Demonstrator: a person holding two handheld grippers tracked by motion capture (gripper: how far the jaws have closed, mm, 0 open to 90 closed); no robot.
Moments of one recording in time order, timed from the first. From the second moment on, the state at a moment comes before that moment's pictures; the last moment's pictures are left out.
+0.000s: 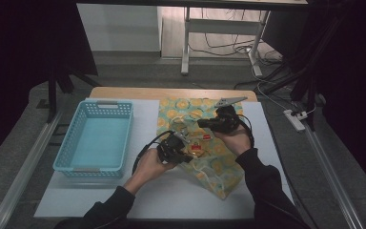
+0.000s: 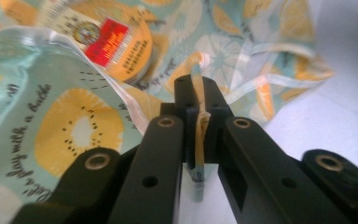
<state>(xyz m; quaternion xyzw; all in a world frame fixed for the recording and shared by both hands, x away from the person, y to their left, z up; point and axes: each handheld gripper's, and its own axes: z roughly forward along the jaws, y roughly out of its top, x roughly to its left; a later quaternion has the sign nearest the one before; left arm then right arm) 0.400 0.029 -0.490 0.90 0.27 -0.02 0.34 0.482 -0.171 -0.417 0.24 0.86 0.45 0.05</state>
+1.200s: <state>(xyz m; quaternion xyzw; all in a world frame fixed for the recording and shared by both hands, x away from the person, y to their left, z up) 0.396 0.013 -0.466 0.89 0.27 0.04 0.37 0.481 -0.179 -0.410 0.24 0.85 0.46 0.05</state>
